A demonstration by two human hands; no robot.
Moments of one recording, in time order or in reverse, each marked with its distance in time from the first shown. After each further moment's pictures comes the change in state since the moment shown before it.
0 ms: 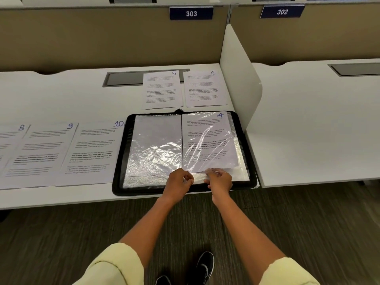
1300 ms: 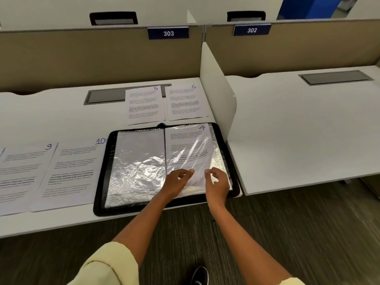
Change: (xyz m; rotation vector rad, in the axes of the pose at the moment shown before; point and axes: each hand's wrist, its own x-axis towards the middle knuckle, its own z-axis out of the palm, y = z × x) left_hand 0.039 0.062 0.004 -0.261 -0.135 -0.129; right_hand -0.004 -0.030 -0.038 -0.024 0.088 -0.484
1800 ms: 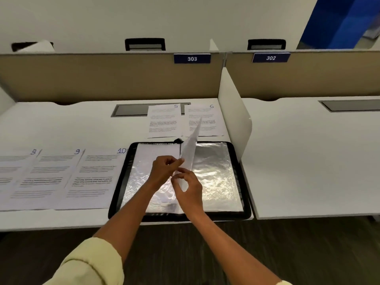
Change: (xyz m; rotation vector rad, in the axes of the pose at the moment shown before) left_hand 0.004 0.045 -0.100 -0.145 0.291 0.122; right_hand -0.040 -0.047 0.074 -0.011 -0.495 -0.332
